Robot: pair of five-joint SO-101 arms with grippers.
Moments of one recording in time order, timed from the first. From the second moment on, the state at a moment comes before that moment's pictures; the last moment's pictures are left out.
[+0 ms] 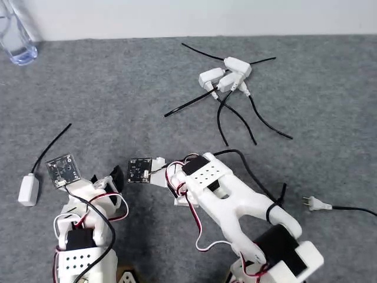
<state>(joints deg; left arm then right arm) -12.1 -82.3 97.2 41.1 22.1 -38.8 -4.4 39.5 50.7 48.0</state>
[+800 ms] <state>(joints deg) -12.1 -82.3 97.2 41.1 22.1 -27.6 -12.1 20.5 53.4 61.2</state>
